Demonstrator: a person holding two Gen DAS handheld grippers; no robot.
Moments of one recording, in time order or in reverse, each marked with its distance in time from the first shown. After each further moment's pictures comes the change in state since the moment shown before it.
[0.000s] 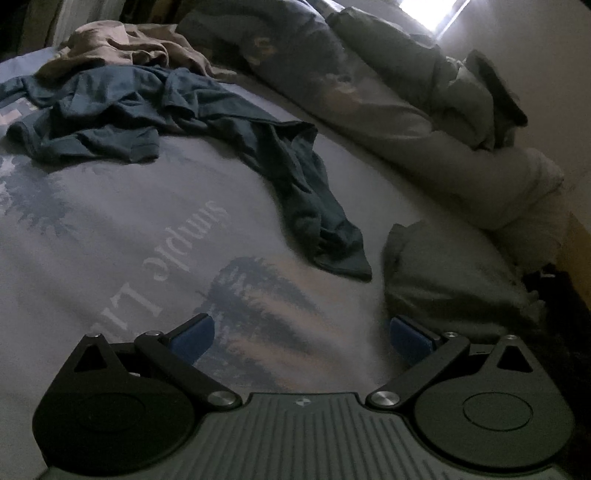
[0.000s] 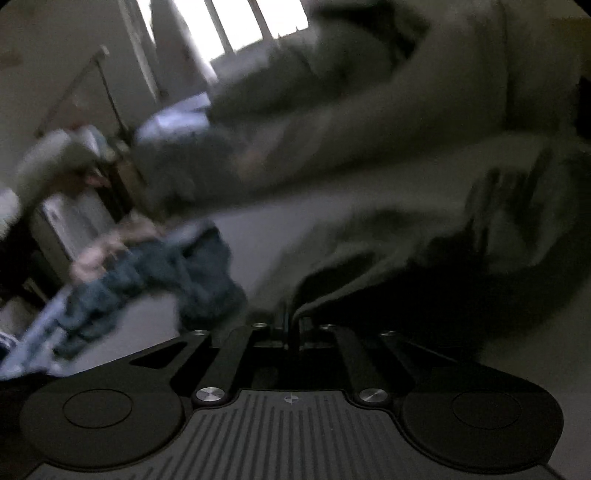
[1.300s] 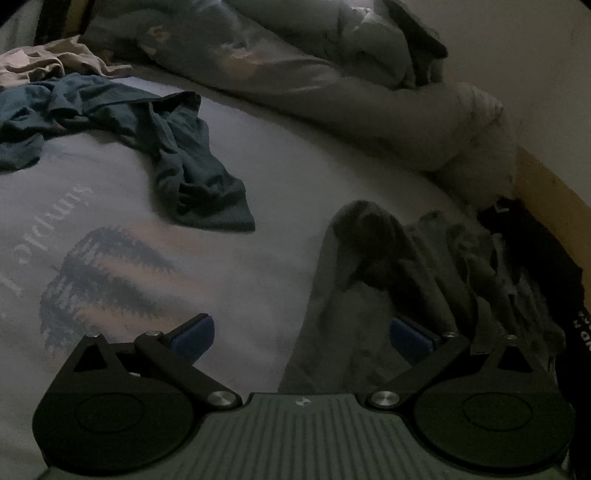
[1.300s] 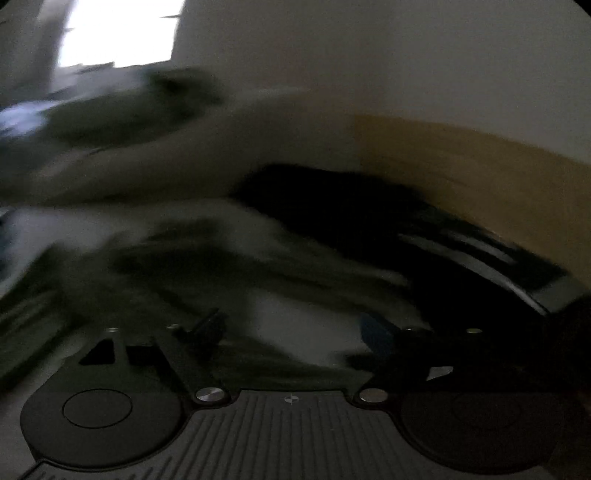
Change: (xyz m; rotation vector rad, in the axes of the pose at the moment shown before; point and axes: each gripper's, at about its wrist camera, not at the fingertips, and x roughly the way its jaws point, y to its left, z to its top) left arm 0.026 -0.080 -0.037 0.190 0.066 -0.118; right arm -0.188 -0.107 -0.033 -0.296 -0.077 -0.659
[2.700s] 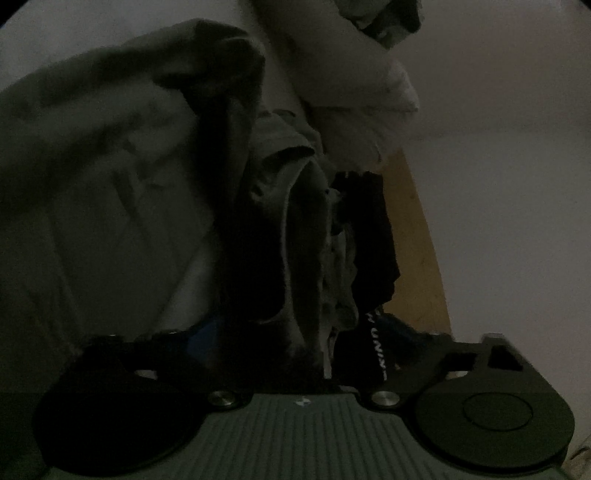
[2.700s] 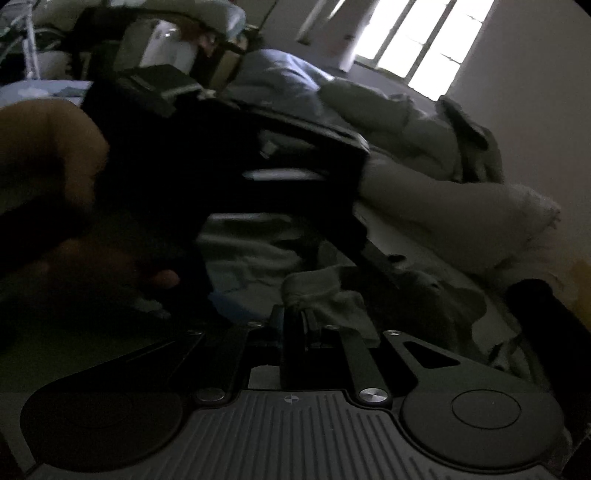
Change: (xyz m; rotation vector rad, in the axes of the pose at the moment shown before) left arm 0.067 -0.053 -0.066 -0.498 0.262 -0.694; right arm 0.053 0.130 -0.025 -0.567 -0.106 0.490
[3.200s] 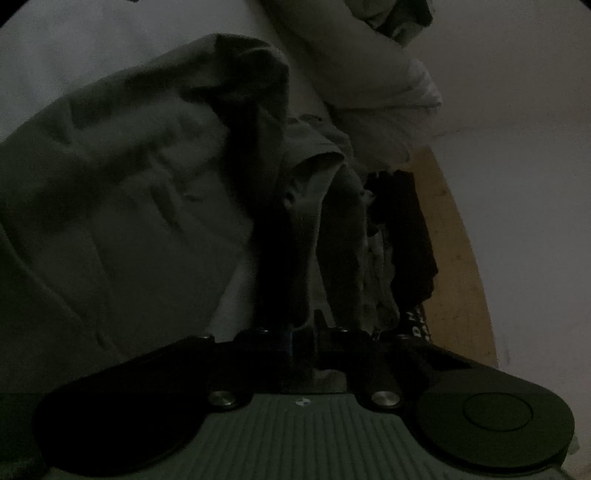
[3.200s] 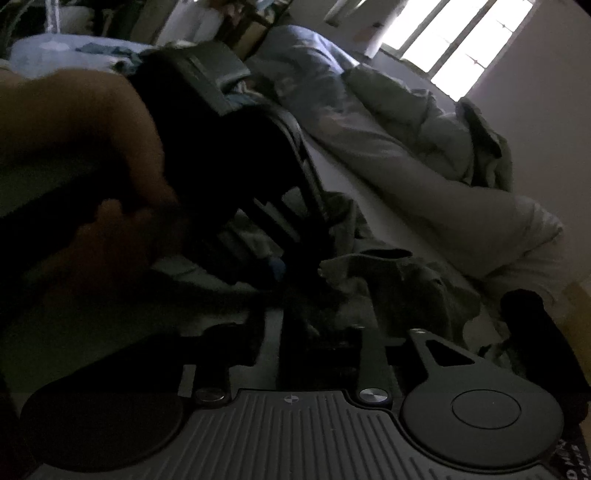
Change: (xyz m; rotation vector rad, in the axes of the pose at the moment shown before) left arm -0.001 -0.004 0.004 0.083 -0.013 0.137; right arm -0.007 -0.029 -0.005 -0.092 0.070 -0.004
